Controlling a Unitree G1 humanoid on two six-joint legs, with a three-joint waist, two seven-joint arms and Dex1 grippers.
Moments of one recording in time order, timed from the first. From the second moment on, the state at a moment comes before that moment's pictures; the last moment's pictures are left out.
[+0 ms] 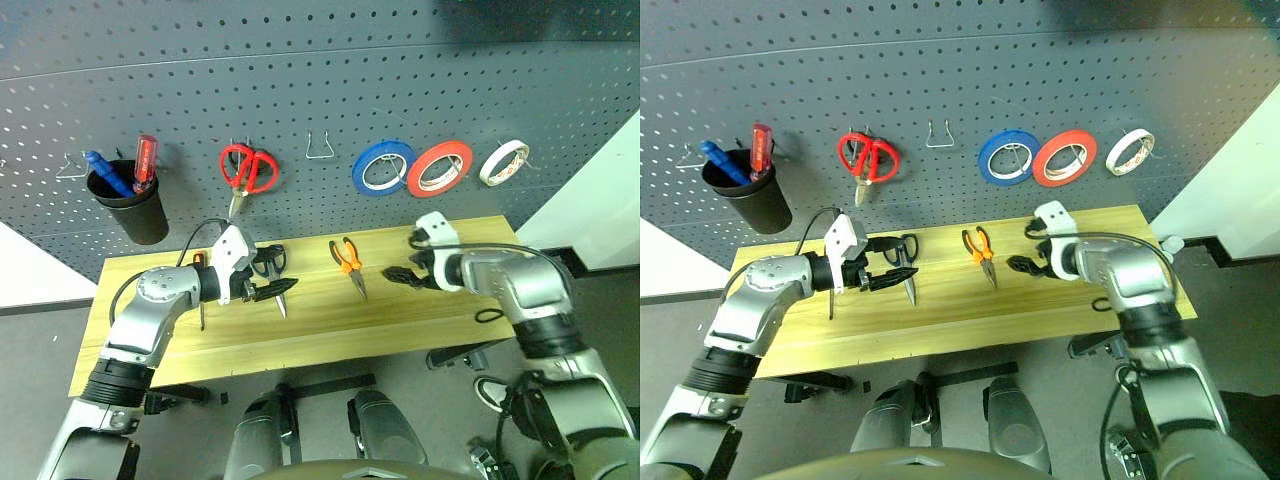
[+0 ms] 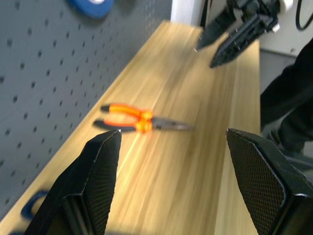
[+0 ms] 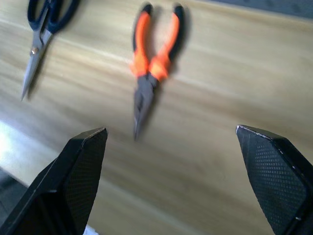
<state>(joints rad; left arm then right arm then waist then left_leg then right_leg) -0.31 0.57 -0.09 0.01 -0.31 0.29 -0.96 -0.62 -0.52 0.13 0.18 0.29 1.04 0.62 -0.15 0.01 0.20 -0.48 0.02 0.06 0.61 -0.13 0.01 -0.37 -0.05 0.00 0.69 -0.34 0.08</state>
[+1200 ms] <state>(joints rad) -0.23 0.56 -0.09 -0.03 -0.22 0.35 -0.81 -1.04 -0.18 0.15 0.97 0.04 0.72 0.41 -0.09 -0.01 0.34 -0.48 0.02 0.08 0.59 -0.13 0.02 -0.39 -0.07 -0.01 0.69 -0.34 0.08</state>
